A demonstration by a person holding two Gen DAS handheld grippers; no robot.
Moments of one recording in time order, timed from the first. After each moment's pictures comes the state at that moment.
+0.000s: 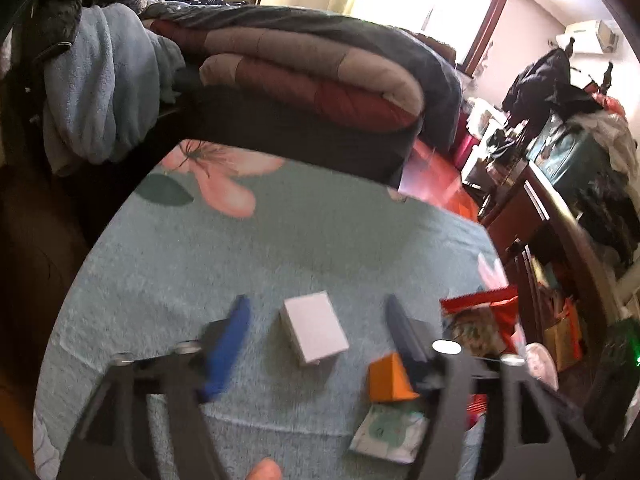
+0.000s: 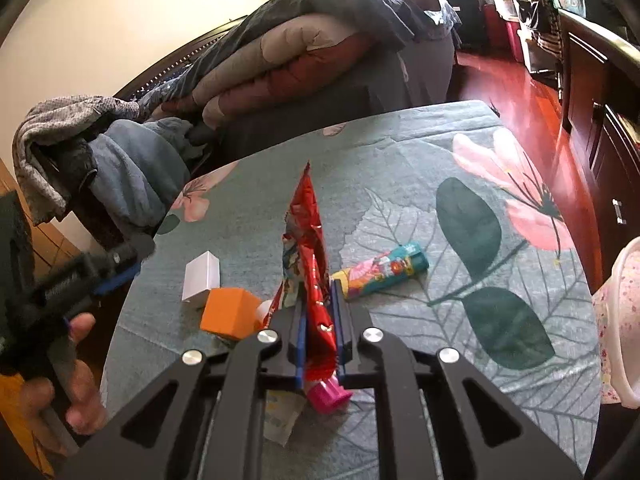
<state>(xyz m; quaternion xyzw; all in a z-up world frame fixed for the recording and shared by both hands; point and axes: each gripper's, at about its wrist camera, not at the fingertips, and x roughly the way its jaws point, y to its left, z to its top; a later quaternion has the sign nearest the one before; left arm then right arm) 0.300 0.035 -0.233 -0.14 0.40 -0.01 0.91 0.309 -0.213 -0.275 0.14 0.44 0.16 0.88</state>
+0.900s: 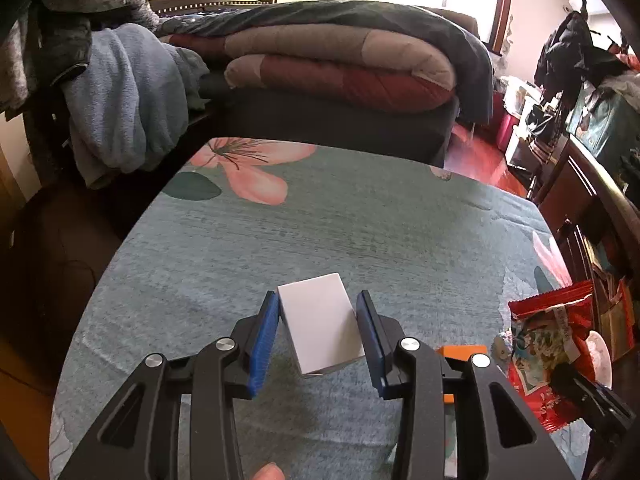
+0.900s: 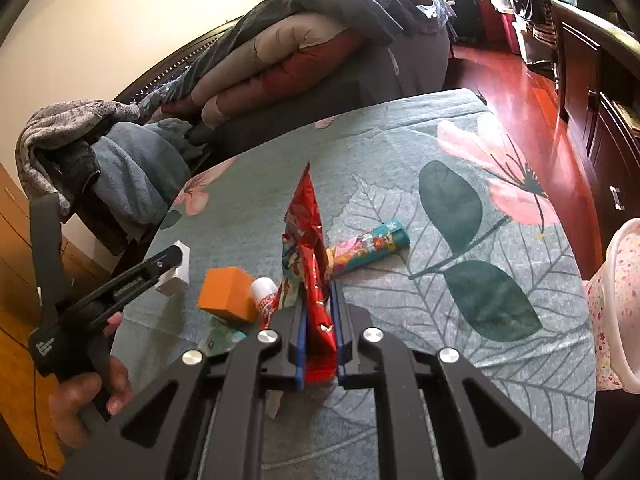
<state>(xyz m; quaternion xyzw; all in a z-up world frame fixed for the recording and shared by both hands) 0.300 0.022 -0.251 -0.07 0.41 0.07 0.91 0.291 -0.227 -0.274 0.15 0.44 0.16 0.87</state>
